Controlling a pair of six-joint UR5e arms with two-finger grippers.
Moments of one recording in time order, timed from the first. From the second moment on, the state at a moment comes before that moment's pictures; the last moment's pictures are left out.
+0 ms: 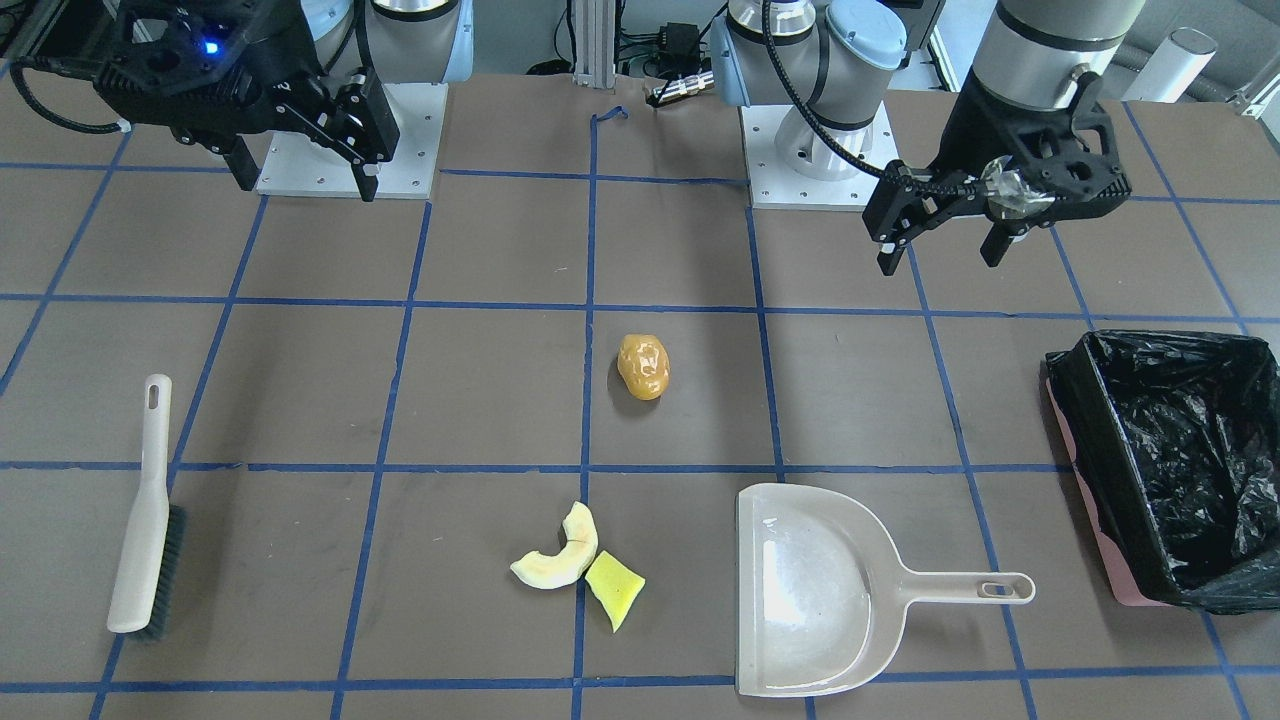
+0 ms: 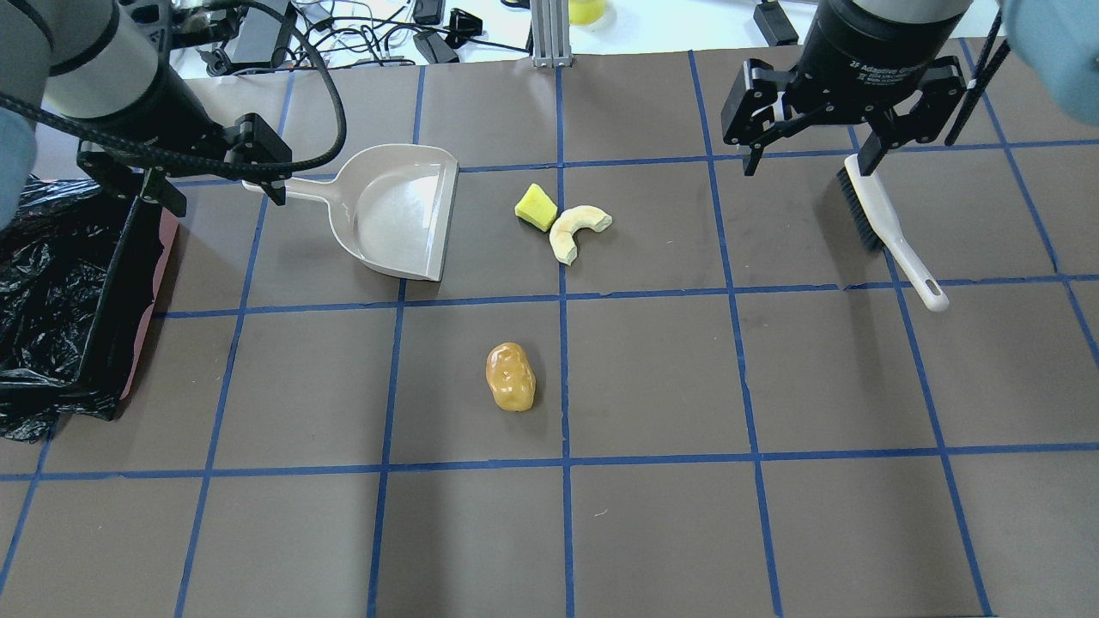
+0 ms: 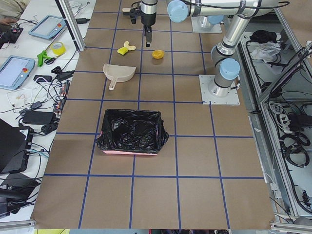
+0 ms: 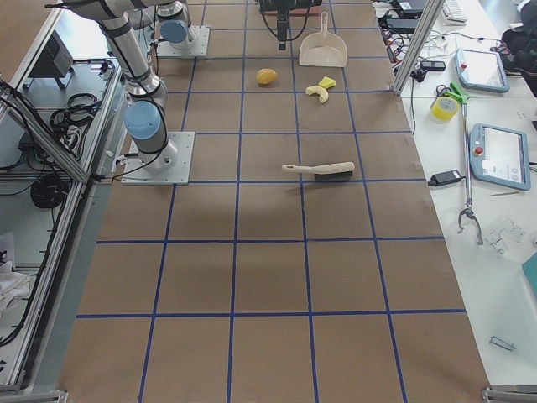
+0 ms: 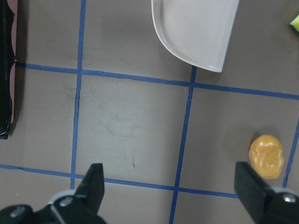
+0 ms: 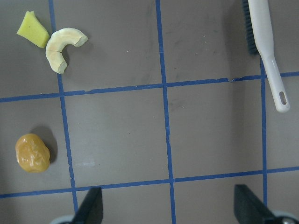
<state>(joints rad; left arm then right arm) -1.48 -1.50 -1.61 -1.48 1.61 0.00 1.65 -1.60 1.45 -1.46 -1.60 0.15</state>
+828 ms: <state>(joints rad) -1.48 -1.50 -1.54 -1.59 1.53 0.01 1.63 -1.59 1.46 -1.46 -1.61 0.15</state>
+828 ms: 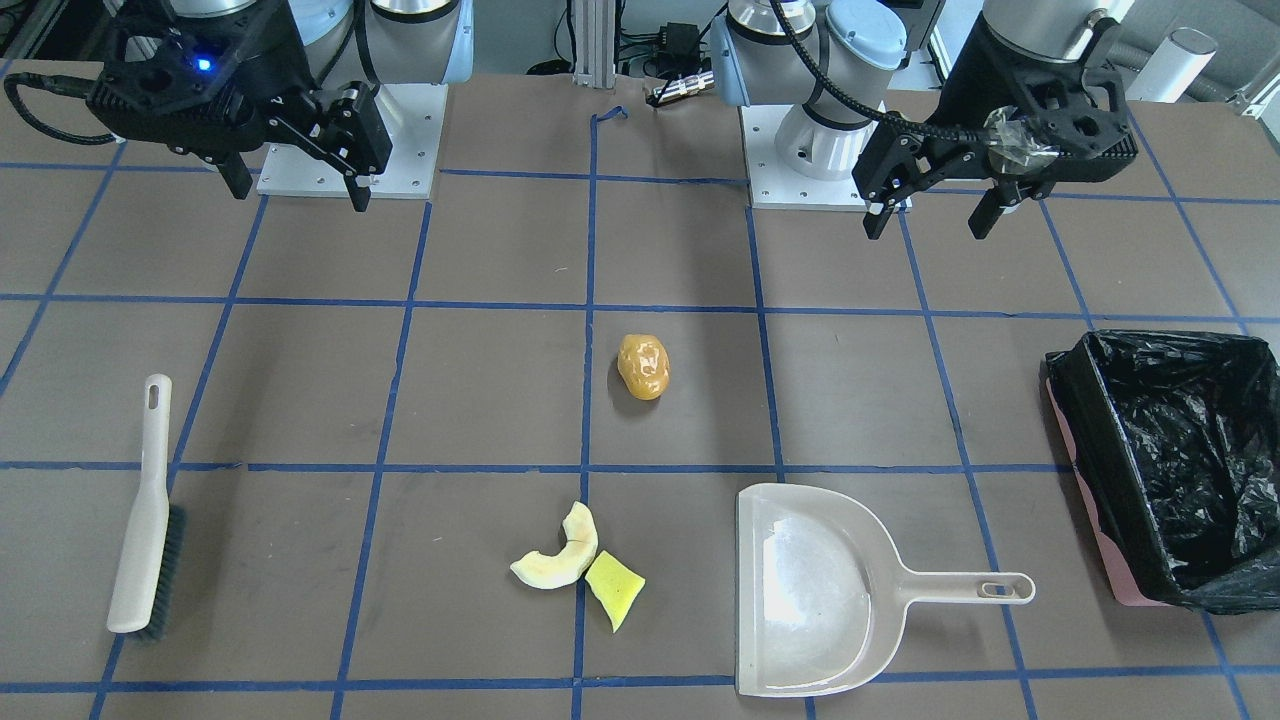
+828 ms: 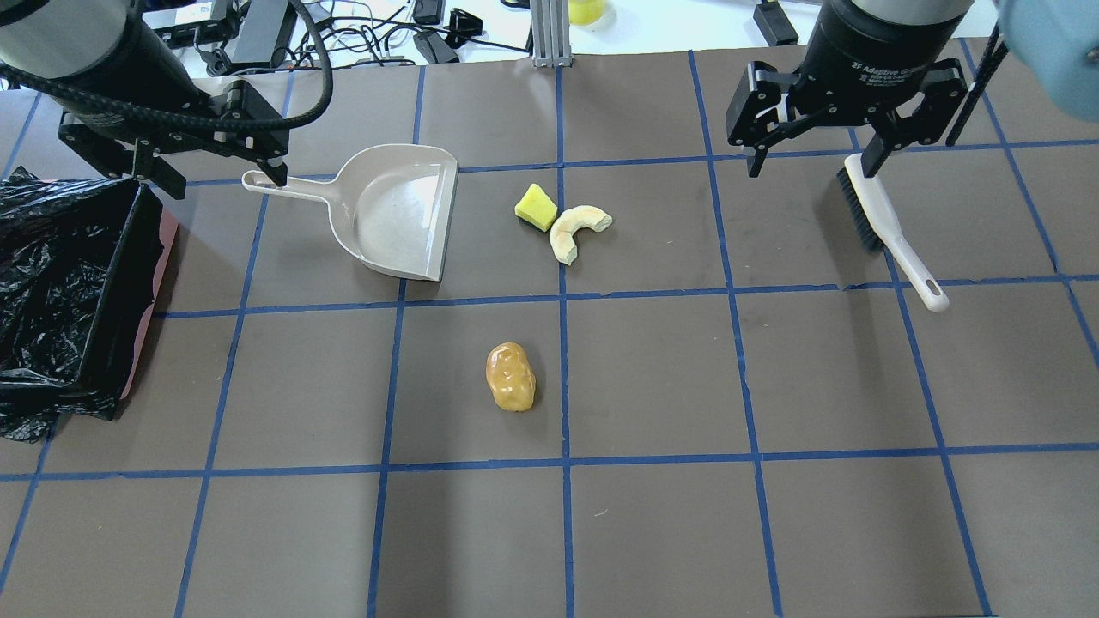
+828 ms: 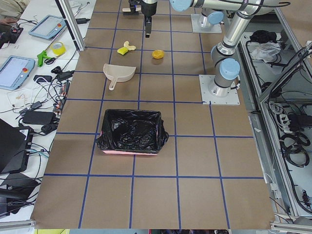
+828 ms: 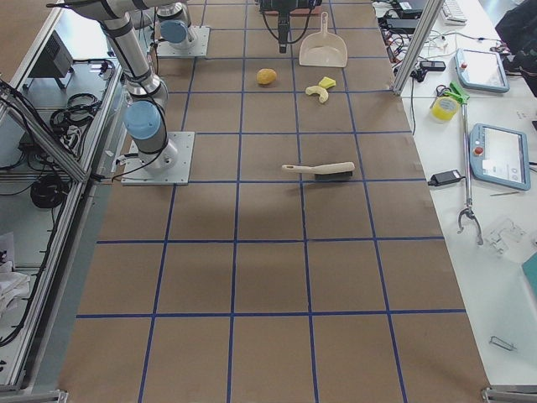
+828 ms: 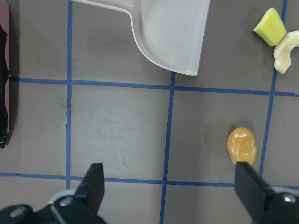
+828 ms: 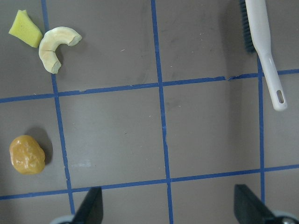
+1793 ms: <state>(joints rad) -1.48 -1.52 -1.58 -1.57 1.53 0.01 1.27 -1.27 1.60 -1.77 -1.70 -0.46</state>
